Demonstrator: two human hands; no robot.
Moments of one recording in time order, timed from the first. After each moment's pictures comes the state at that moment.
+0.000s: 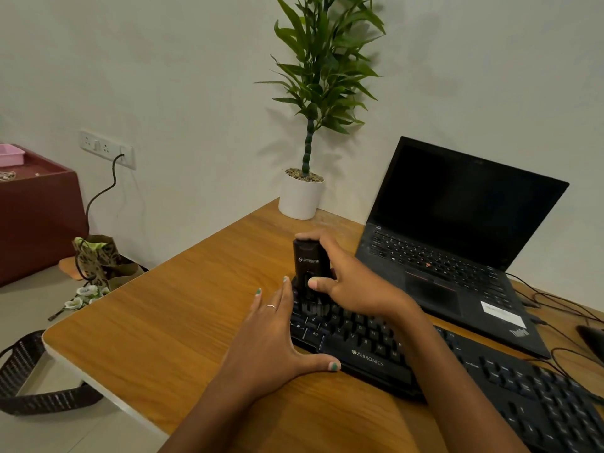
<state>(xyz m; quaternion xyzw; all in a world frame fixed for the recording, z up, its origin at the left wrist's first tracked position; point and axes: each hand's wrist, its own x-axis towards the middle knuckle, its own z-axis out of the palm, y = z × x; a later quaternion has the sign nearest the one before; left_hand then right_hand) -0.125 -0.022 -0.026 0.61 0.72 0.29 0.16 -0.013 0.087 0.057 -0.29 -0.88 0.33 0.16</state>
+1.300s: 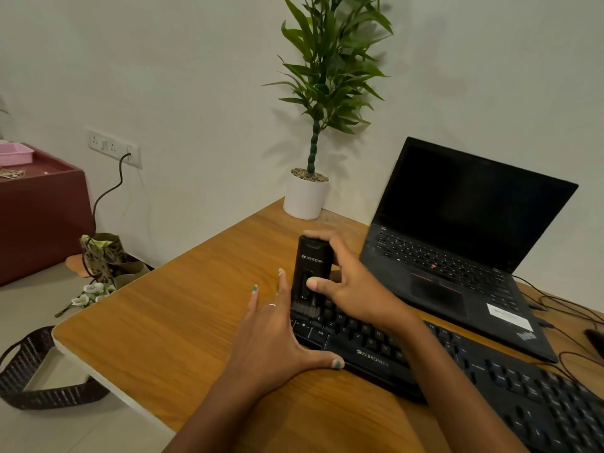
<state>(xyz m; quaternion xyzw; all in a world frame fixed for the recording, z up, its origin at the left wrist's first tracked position) -0.120 -0.033 -0.004 0.58 0.73 0.30 0.17 -0.014 0.081 0.045 -0.26 -0.85 0.40 0.23</state>
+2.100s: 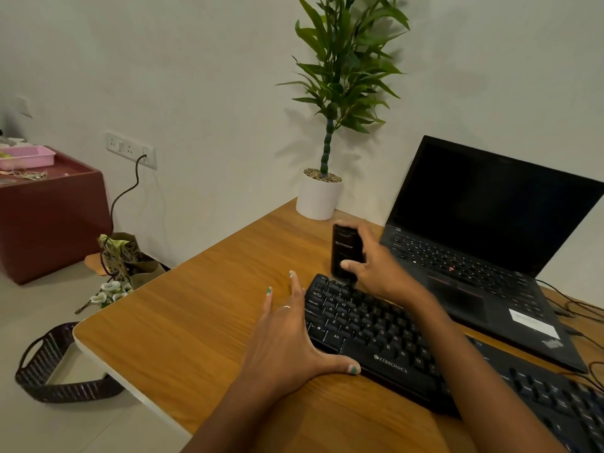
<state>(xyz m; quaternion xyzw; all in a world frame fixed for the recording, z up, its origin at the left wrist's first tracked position) -0.123 -0.028 -0.007 0.59 0.72 0.31 0.19 -0.018 0.133 0.041 -0.34 -0.85 0.33 0.24</state>
